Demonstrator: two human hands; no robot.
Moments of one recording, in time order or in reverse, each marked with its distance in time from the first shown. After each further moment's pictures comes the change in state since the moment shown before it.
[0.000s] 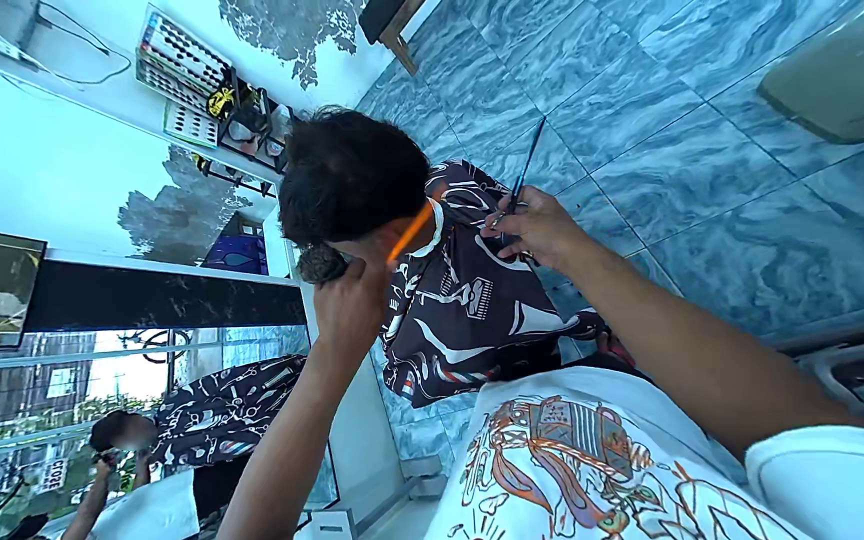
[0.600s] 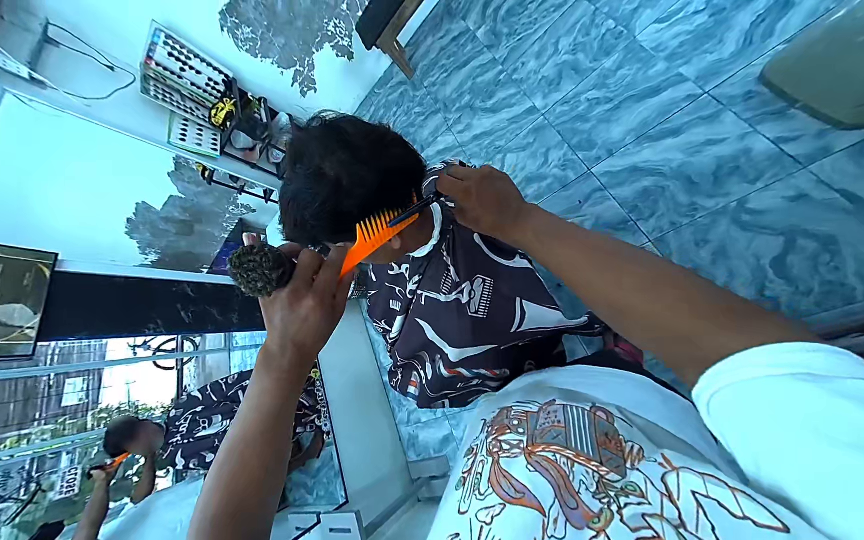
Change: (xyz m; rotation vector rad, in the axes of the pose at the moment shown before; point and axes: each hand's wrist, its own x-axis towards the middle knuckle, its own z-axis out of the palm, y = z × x) left_hand -0.001 -0.055 -0.030 0.175 0.231 0.239; right_hand 0.054 -0.028 0.049 -1.263 -0.017 -0.863
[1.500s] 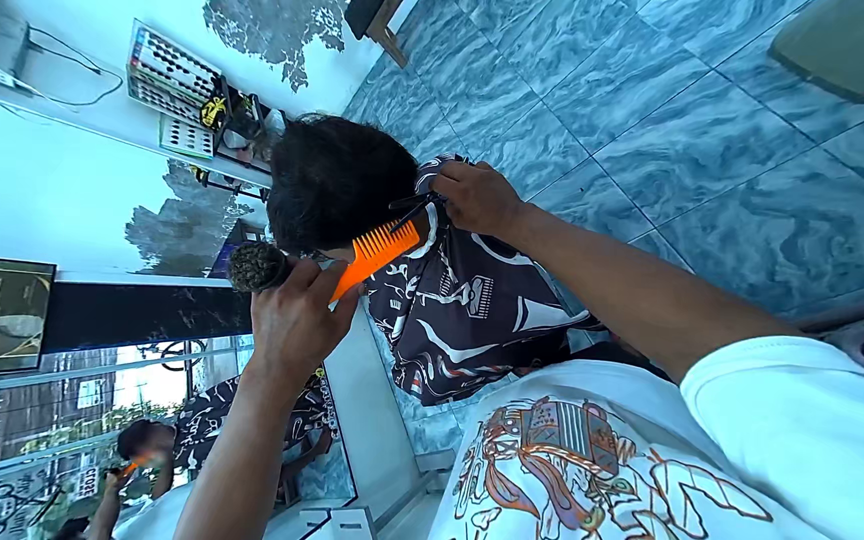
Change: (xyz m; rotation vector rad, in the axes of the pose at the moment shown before) left_hand 0.017 0.006 -0.022 -0.092 -0.269 -0.028; right_hand 0.000 0.021 0.027 0.053 0.063 -0.047
